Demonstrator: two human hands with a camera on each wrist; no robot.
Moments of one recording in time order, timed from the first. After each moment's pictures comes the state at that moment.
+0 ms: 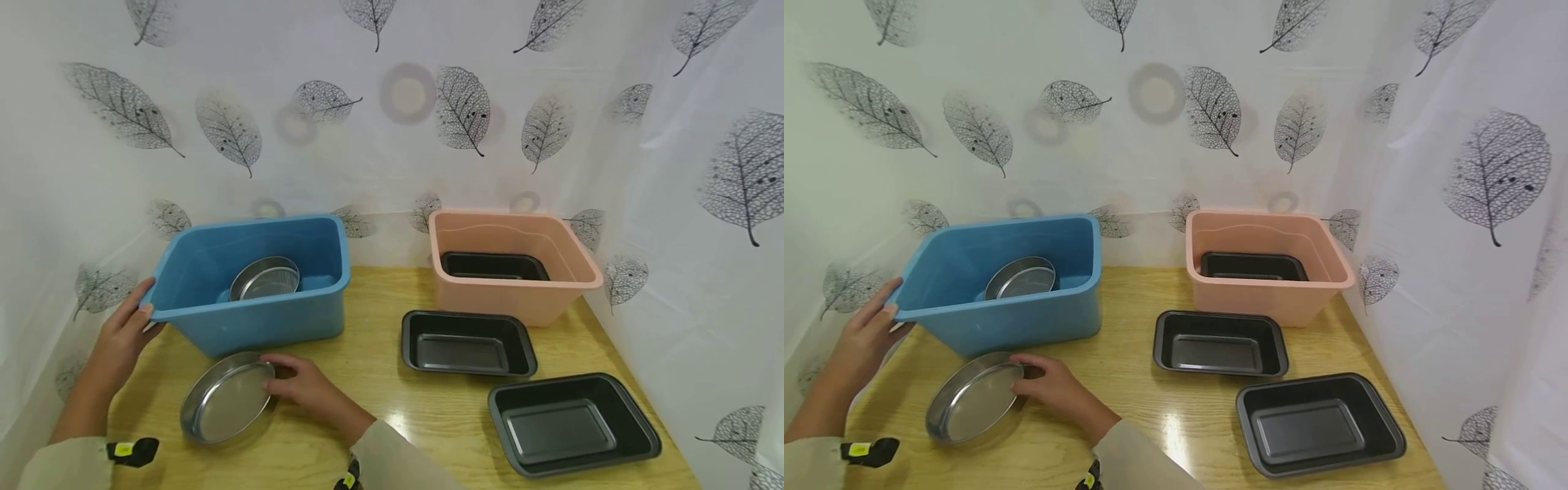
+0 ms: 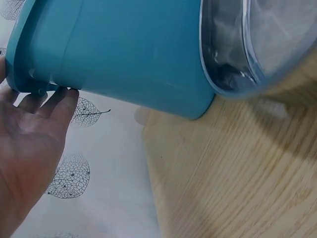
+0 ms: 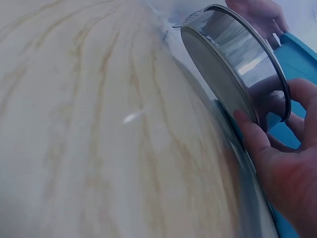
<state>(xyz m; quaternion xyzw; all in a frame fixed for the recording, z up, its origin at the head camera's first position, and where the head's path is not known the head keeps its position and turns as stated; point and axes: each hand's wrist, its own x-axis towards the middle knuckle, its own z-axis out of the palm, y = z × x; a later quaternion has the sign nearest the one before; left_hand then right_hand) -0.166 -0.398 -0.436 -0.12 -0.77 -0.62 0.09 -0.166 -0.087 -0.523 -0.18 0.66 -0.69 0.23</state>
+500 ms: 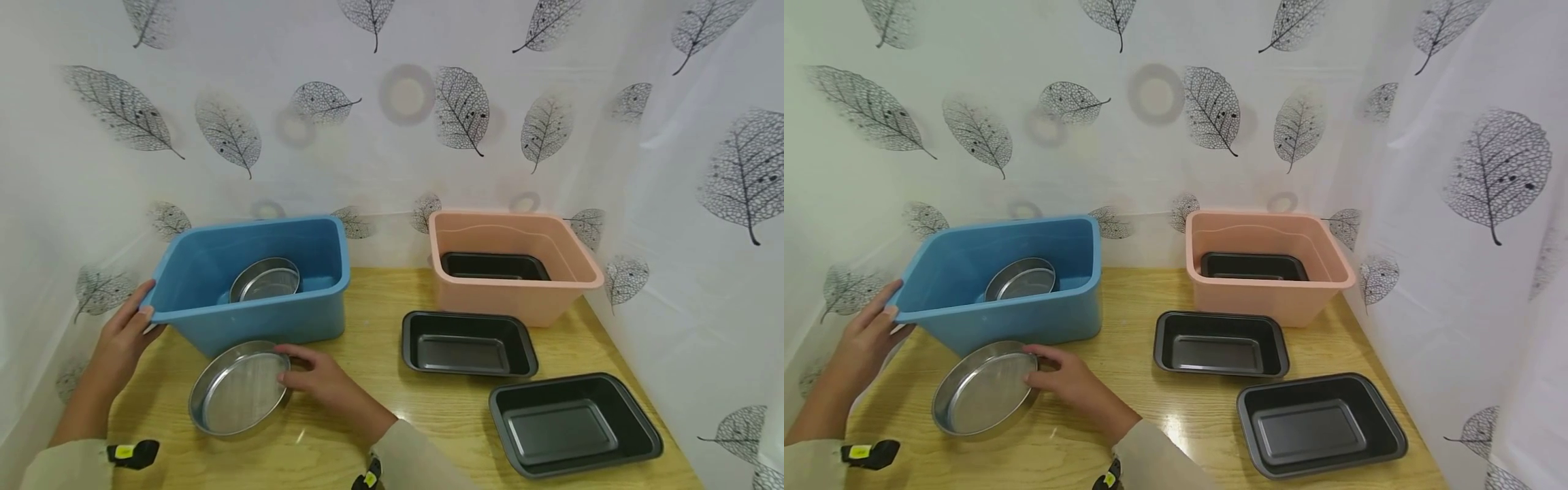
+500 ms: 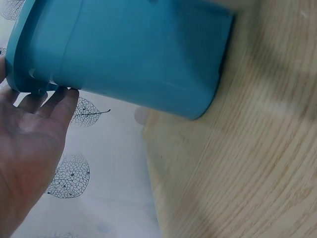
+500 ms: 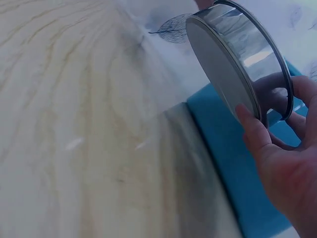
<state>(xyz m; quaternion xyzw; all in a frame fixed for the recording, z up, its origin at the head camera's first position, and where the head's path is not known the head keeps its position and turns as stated) -0.166 -0.399 -0.437 -0.12 -0.77 -0.62 0.08 -0.171 -0.055 -0.503 -0.21 0.65 -0.70 0.23</state>
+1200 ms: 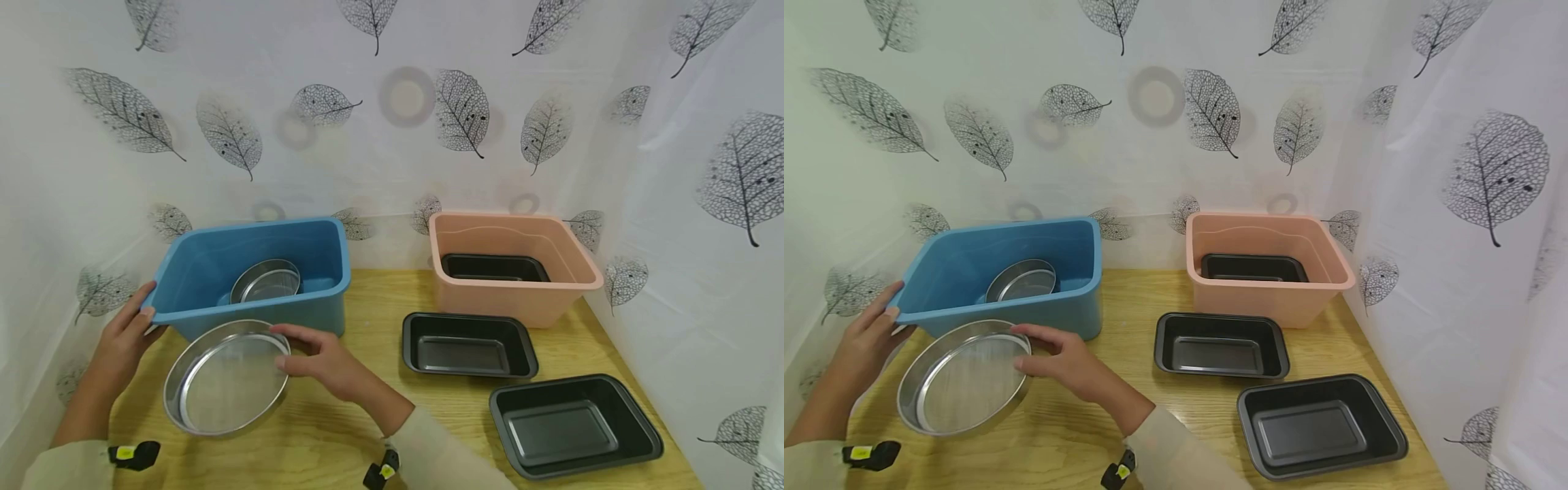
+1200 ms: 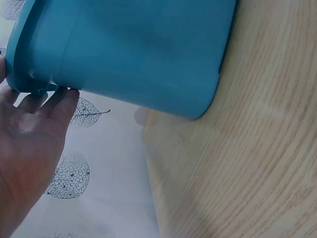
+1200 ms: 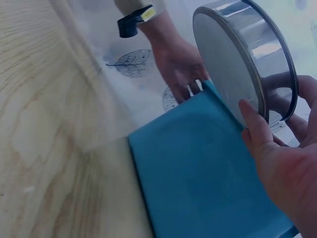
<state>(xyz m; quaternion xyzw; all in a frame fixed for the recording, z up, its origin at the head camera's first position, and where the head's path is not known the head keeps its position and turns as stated) -0.167 -0.399 -0.437 -0.10 -0.78 -0.61 0.09 -0.169 -0.032 -0.431 -0.28 0.58 -0.72 0.25</state>
